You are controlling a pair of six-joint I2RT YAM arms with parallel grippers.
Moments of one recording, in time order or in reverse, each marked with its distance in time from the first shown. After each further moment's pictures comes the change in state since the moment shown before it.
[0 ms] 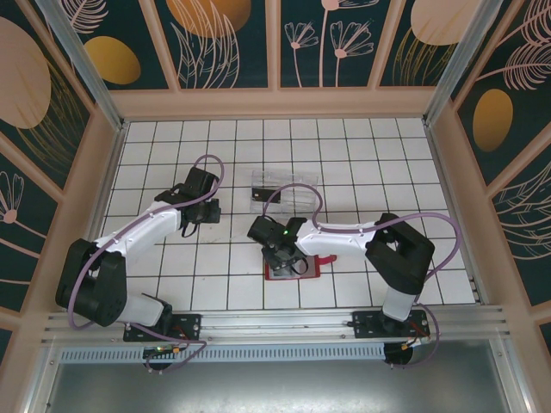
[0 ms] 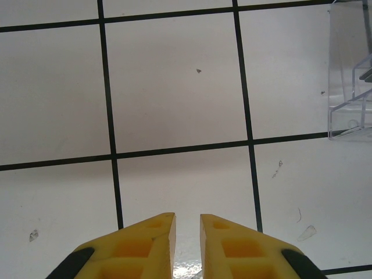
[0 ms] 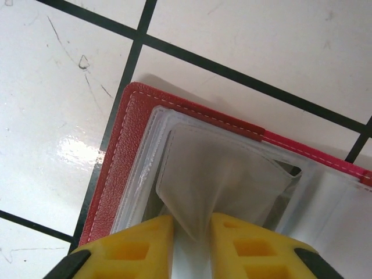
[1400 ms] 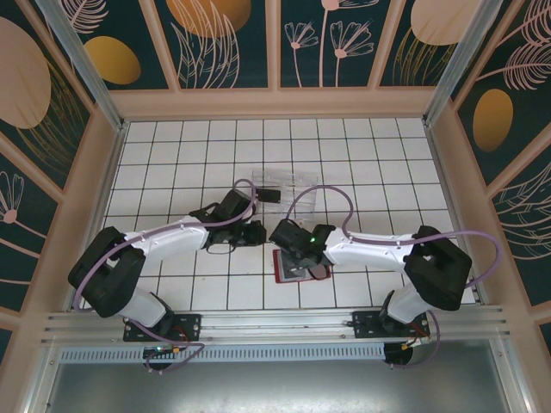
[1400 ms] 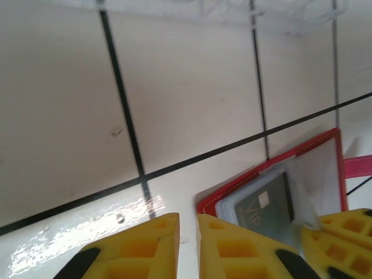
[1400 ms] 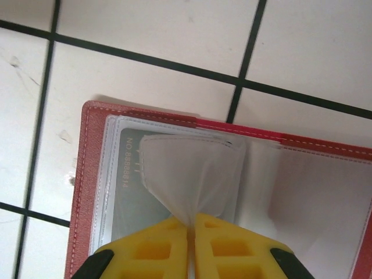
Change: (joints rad) left arm -0.303 0.091 -0.107 0.268 0.380 -0.385; right arm -0.024 -0.246 -0.215 0.065 0.066 0.103
